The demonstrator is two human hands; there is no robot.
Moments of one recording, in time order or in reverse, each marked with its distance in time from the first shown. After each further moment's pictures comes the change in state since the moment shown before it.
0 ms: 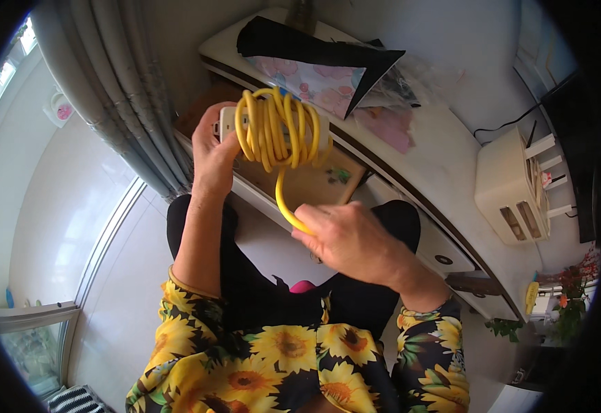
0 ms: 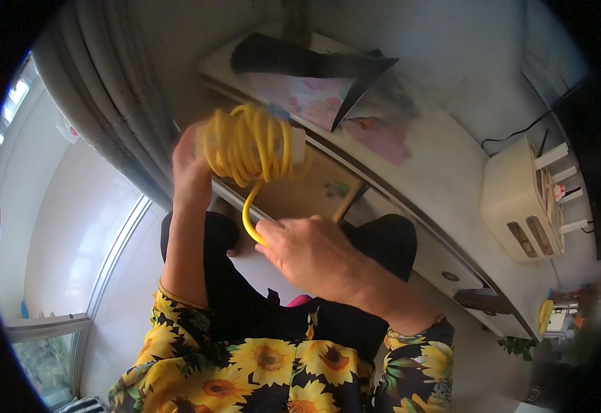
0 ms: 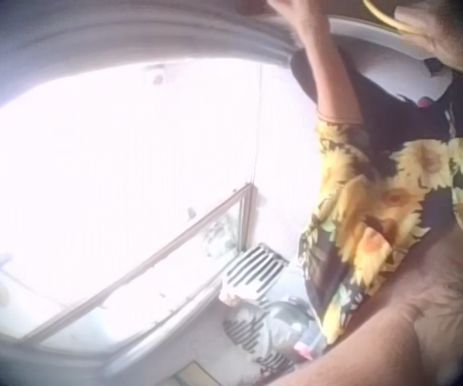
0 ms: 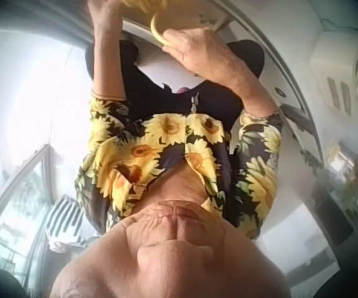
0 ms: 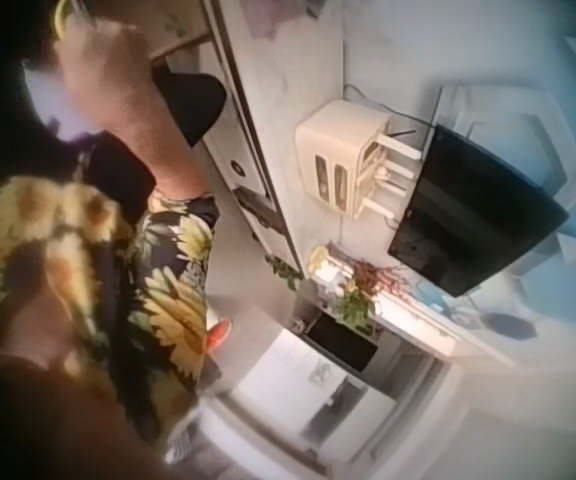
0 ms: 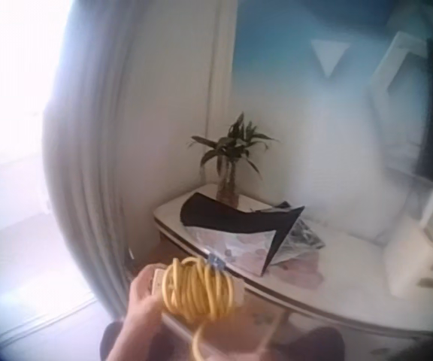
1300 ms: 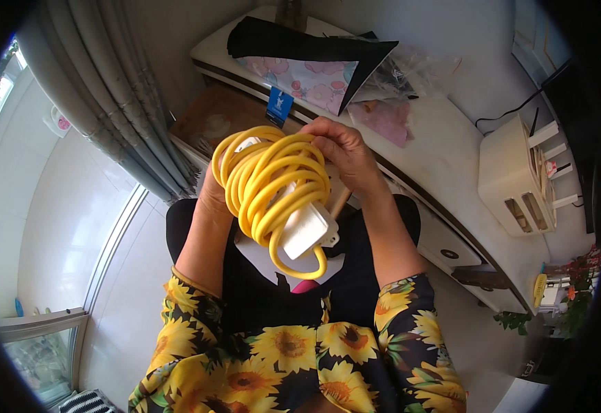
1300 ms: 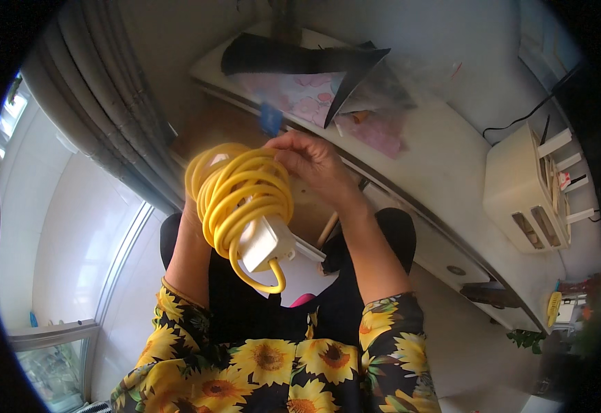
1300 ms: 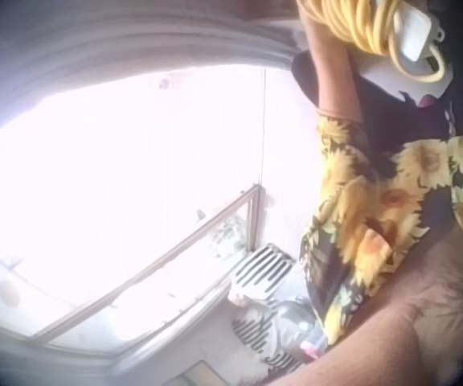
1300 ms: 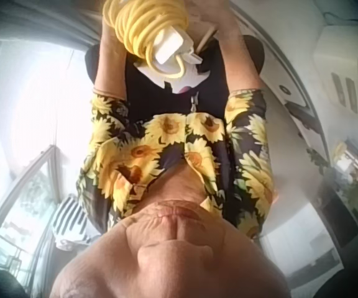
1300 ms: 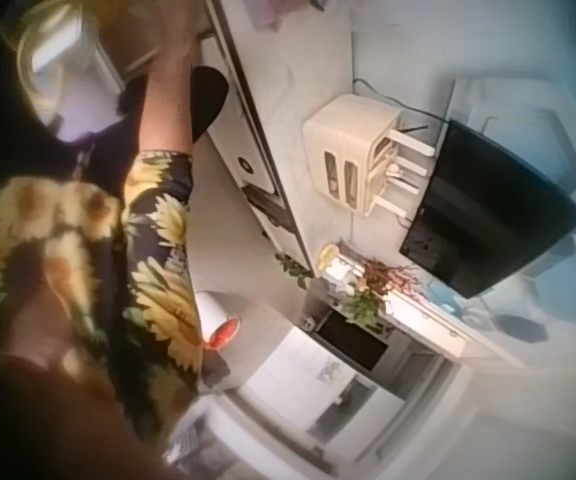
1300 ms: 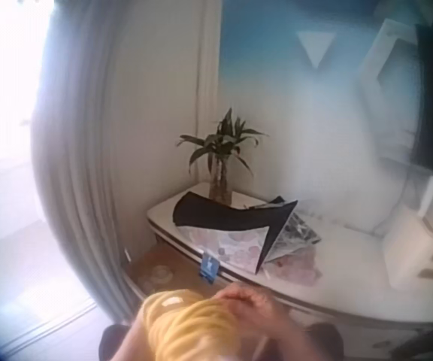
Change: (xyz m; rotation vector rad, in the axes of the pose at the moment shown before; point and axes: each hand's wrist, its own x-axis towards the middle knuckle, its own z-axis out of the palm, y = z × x) left_hand -0.021 -0.017 0.009 -0.978 -0.306 -0.583; right_hand 0.039 0.112 0.017 0.994 0.317 0.083
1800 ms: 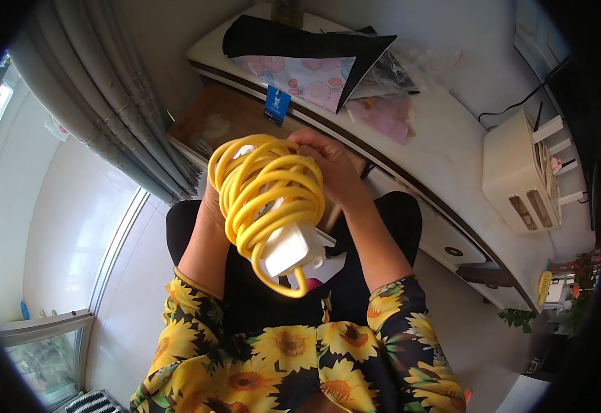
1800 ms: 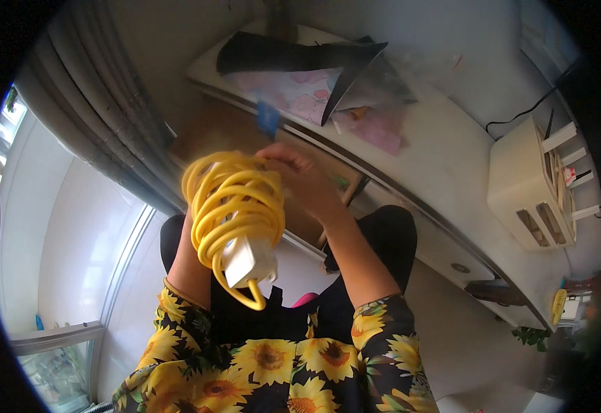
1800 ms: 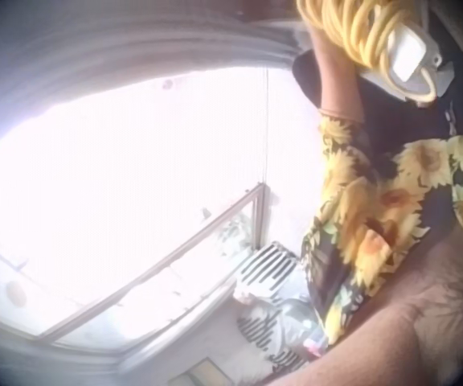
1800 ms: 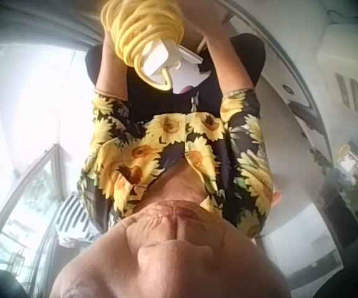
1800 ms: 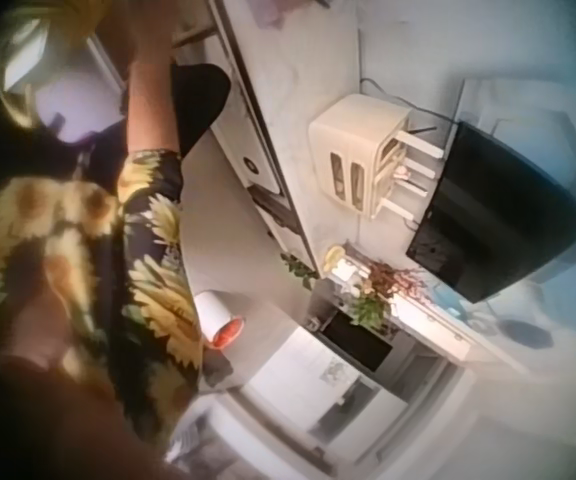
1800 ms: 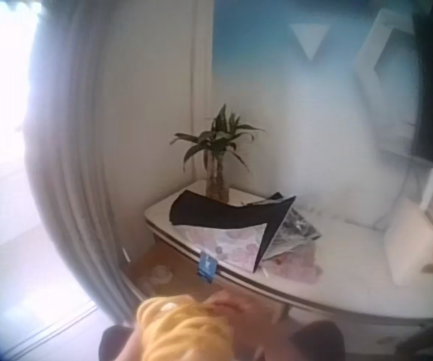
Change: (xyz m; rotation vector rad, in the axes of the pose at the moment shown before) left_hand -0.008 -0.012 0.013 -0.015 0.164 -0.020; right_hand -0.007 0.042 0.009 0.112 0.071 0.019
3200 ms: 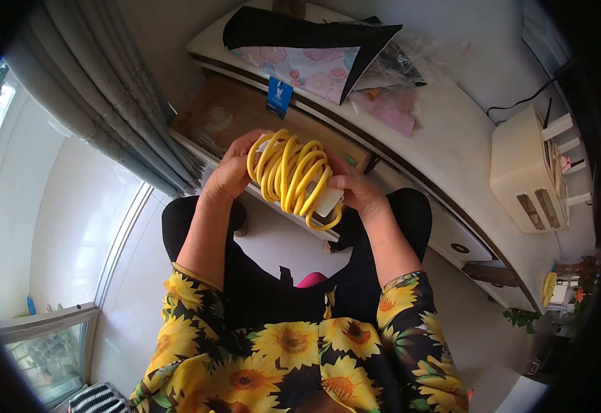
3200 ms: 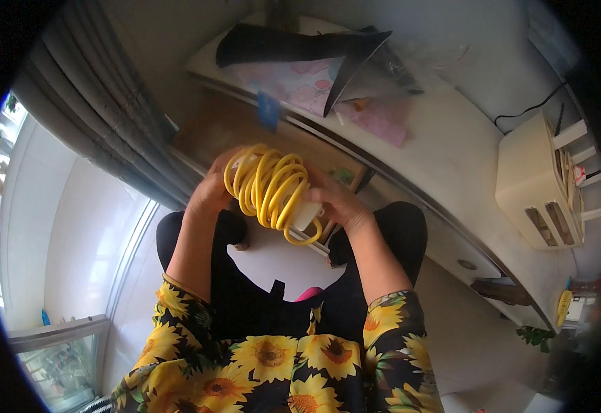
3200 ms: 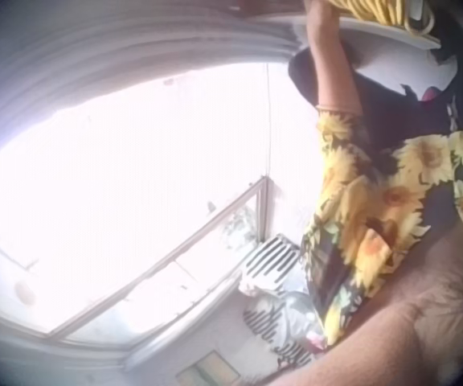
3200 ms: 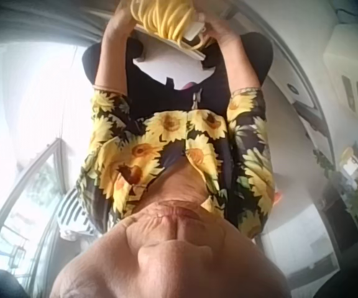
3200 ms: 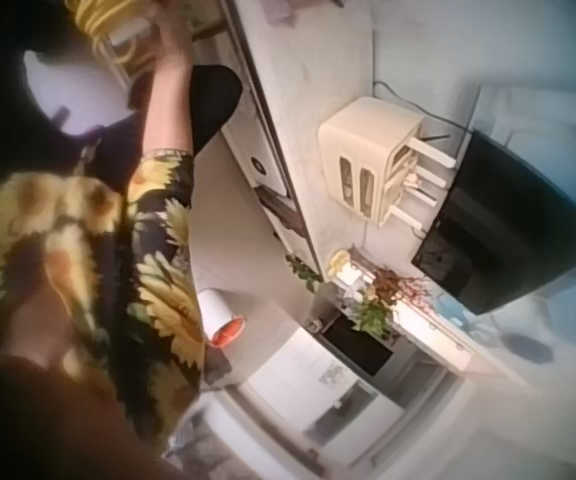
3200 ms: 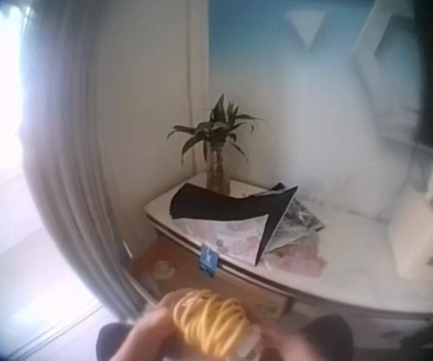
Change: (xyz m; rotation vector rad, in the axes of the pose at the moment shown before) left_hand 0.048 0.004 -0.060 0.595 -0.237 -0.018; right_hand -0.042 0.010 -0.034 0.434 -0.128 0.361
